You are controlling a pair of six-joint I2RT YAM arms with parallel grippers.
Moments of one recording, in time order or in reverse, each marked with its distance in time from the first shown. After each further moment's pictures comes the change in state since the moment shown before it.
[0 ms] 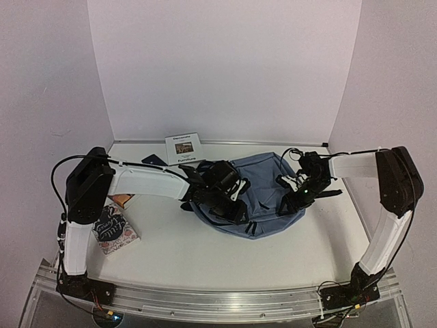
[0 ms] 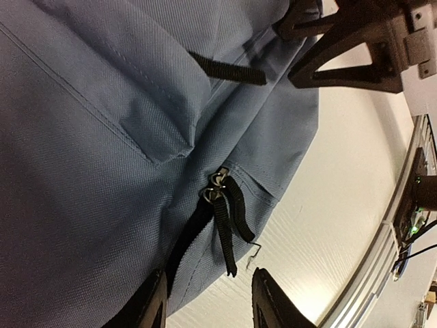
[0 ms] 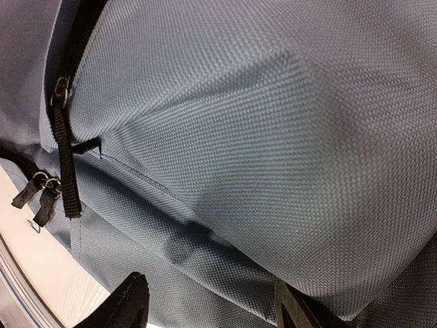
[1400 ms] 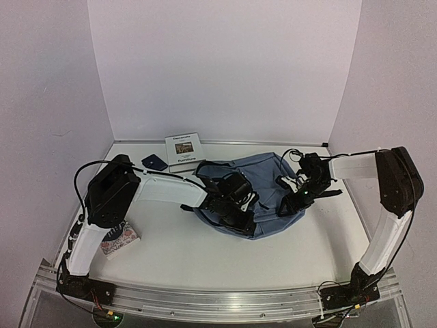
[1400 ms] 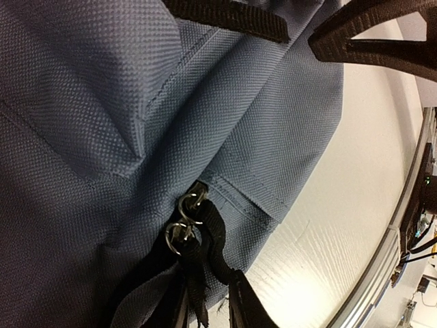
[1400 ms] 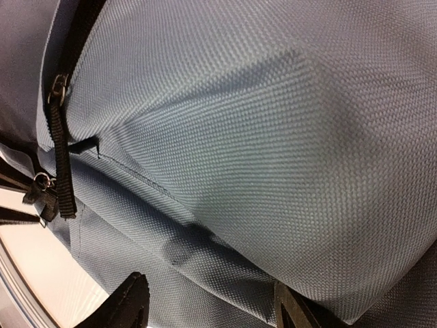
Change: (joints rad) left arm -0.030 0.171 0.138 -0.034 0.069 -0.062; right arm 0.000 -0.001 -0.023 0.031 -0.007 -0.008
